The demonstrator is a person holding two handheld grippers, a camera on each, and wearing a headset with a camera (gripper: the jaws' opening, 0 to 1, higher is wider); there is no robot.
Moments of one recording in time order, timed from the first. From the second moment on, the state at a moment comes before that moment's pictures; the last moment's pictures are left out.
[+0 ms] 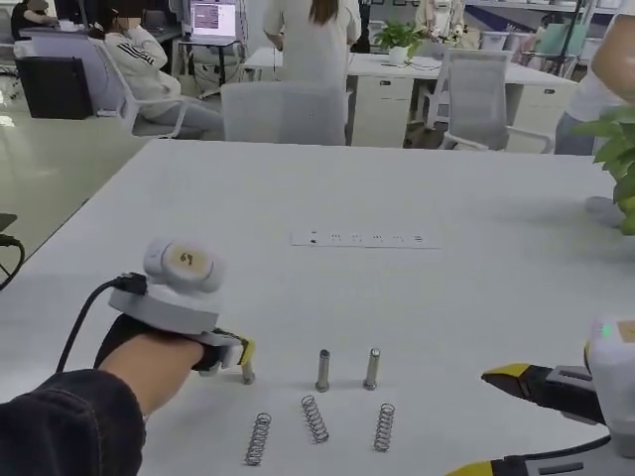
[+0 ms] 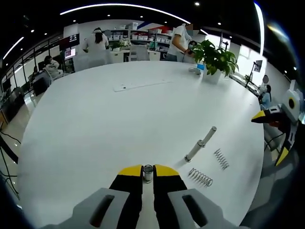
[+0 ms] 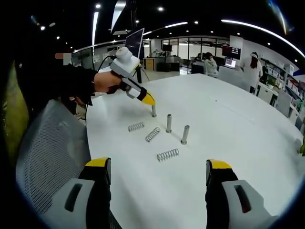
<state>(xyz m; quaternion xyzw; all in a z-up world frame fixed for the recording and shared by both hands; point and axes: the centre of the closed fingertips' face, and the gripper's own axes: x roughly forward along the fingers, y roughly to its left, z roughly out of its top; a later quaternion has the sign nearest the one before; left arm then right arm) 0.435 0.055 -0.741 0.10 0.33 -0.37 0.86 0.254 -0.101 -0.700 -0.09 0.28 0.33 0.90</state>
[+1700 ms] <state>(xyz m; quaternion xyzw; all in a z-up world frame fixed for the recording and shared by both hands) 0.430 0.053 -0.736 0.11 0.31 -0.38 0.87 0.254 -0.098 -0.700 -0.09 0.28 0.33 0.90</state>
